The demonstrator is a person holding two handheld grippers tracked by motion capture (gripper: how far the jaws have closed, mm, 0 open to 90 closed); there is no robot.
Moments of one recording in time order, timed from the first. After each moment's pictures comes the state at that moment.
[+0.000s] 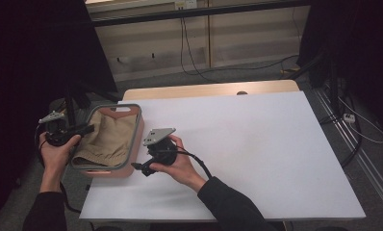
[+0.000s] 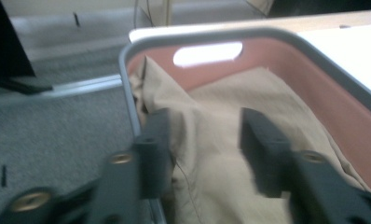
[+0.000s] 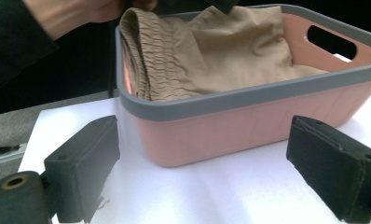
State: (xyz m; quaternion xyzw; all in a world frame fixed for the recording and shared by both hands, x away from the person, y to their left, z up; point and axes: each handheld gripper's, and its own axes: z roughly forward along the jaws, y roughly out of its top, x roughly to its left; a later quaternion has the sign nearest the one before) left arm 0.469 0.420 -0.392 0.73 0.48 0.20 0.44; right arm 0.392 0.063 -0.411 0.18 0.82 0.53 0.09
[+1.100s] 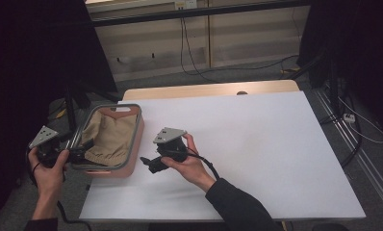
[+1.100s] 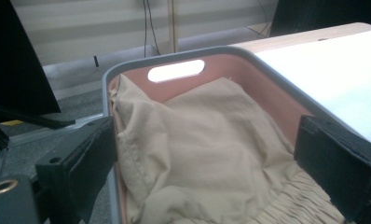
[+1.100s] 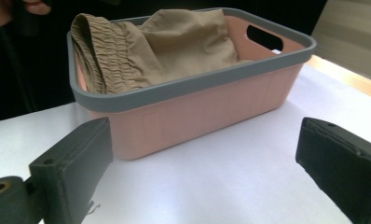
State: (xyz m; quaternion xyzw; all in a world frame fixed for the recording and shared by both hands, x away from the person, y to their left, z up) left arm 0.389 0.398 -0.375 0.72 0.44 0.27 0.47; right arm 0.385 0.040 -0.410 0.25 0.80 0.53 0.15
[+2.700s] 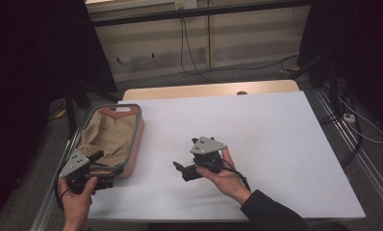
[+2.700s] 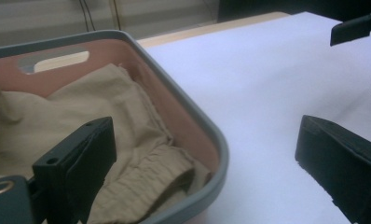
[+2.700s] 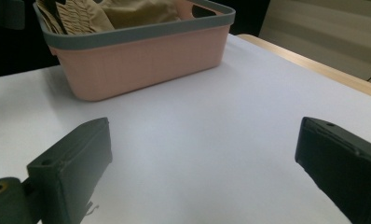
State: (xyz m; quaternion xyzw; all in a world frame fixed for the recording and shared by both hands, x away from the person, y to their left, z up) left arm 0.324 0.312 -0.399 0.75 0.37 0.23 0.49; right arm 0.345 -0.048 -0.421 0.29 0.78 0.51 0.21
